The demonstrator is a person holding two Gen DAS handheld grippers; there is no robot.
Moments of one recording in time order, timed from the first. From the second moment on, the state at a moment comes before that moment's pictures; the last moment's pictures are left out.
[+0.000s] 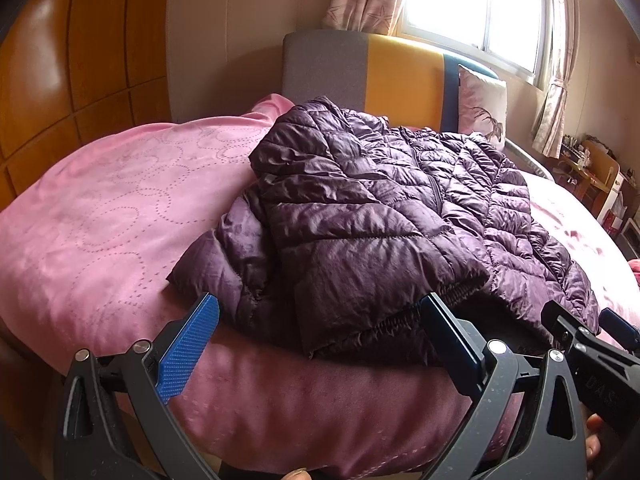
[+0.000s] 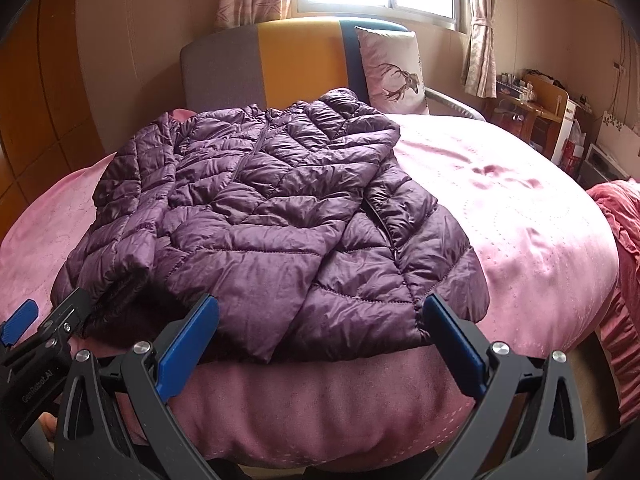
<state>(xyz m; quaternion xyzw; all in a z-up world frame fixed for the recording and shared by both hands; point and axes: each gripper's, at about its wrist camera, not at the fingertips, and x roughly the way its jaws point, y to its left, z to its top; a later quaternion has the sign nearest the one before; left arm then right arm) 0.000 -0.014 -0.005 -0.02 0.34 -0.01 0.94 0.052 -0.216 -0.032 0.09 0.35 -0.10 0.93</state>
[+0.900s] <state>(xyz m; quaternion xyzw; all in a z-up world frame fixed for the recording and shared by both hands) -0.007 -0.022 -0.009 -0.03 0.34 -0.05 0.94 0.052 -0.223 -0.038 0.09 0.36 -0.10 0.92</state>
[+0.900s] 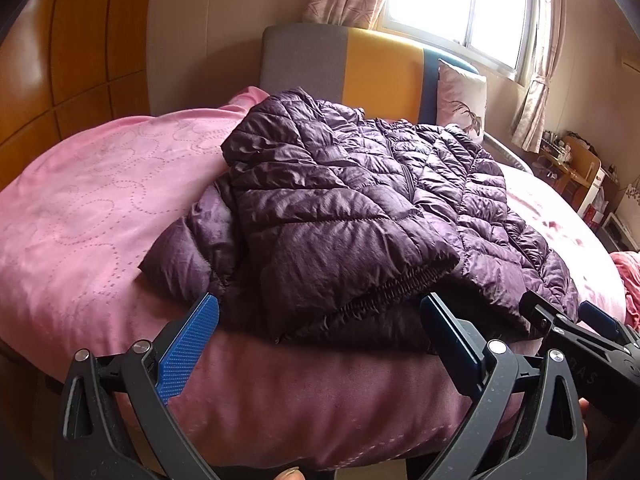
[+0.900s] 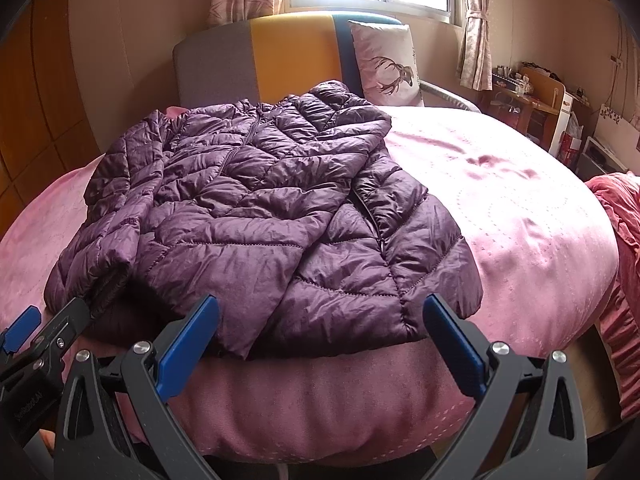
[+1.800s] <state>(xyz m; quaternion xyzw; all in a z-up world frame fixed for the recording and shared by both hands) -0.003 -0.038 0.004 0.04 0.34 -0.04 0.94 0.050 -0.244 -0.024 0.12 0.34 -0.11 0.93</state>
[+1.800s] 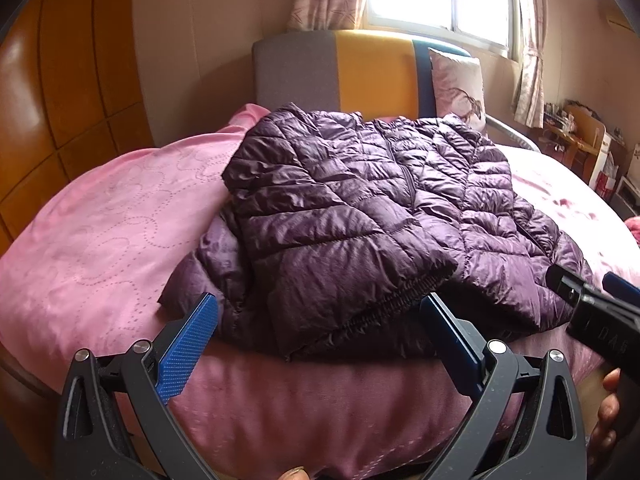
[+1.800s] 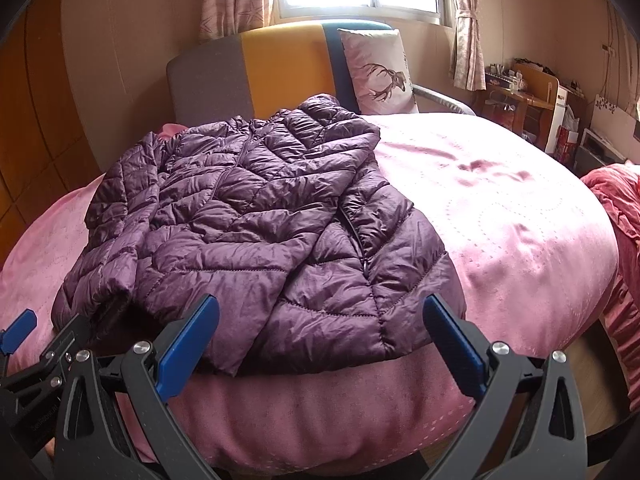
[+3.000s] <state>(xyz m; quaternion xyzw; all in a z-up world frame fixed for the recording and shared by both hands) 0.088 0.028 0.048 -0.07 0.35 -0.16 0.92 0.158 -0.303 0.013 0.01 0.35 -0.04 0.94</state>
